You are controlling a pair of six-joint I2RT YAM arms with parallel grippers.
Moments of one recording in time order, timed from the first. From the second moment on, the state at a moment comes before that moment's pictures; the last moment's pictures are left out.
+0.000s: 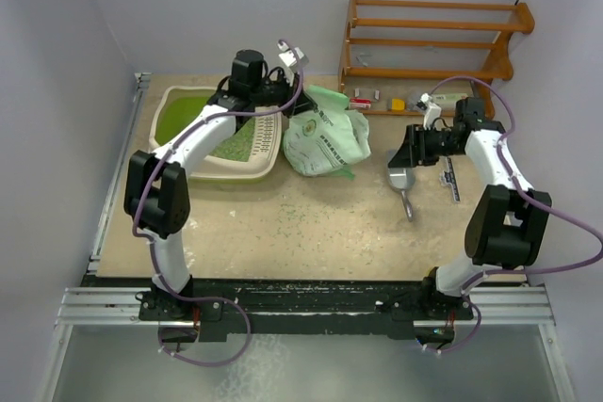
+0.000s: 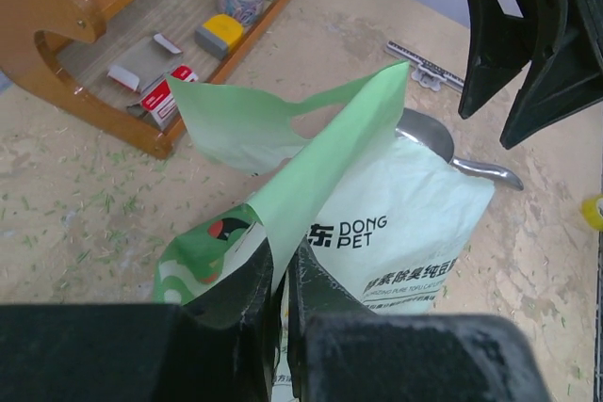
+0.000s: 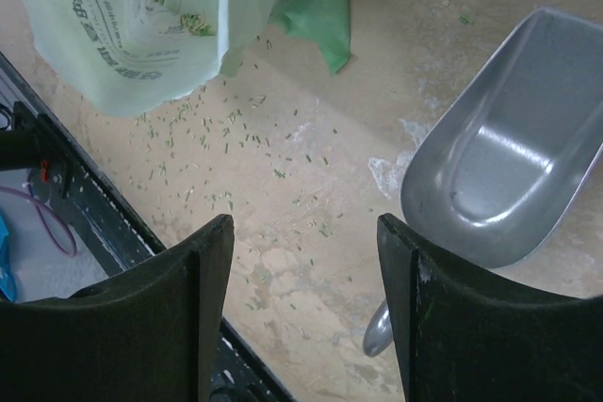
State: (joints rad) left arm -0.41 1.90 1.63 -0.06 0.76 0.02; right arm -0.17 1.59 1.24 -0.86 -0.83 -0.30
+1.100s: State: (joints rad) left arm -0.24 1.82 1.53 -0.18 0.63 0.11; right arm 0.05 1.62 1.25 -0.31 -0.93 -0.23
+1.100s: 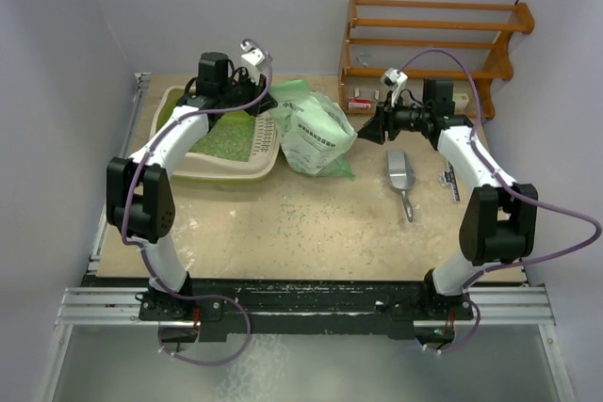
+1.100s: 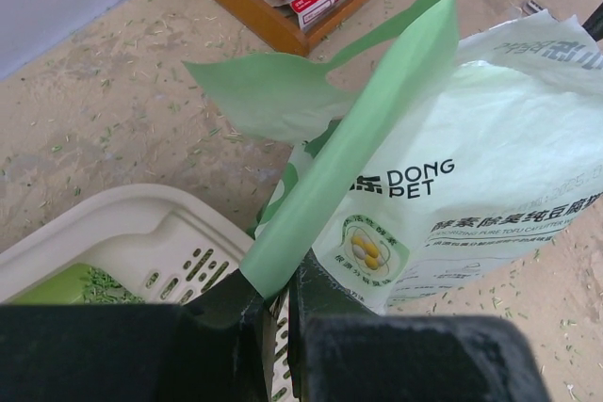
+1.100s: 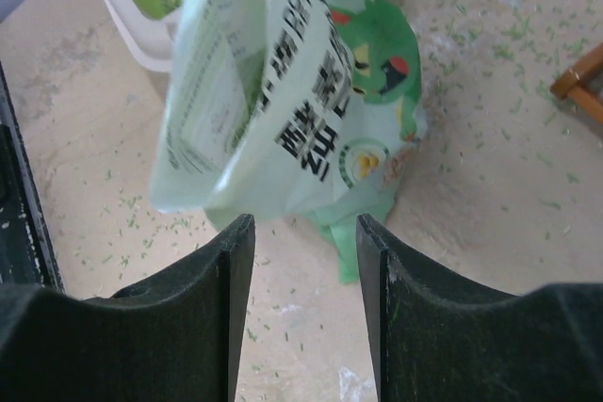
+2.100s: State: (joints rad) left arm -0.22 1.84 1.53 -0.15 0.65 0.09; right arm 0.18 1.63 1.31 -0.39 -0.93 -0.23
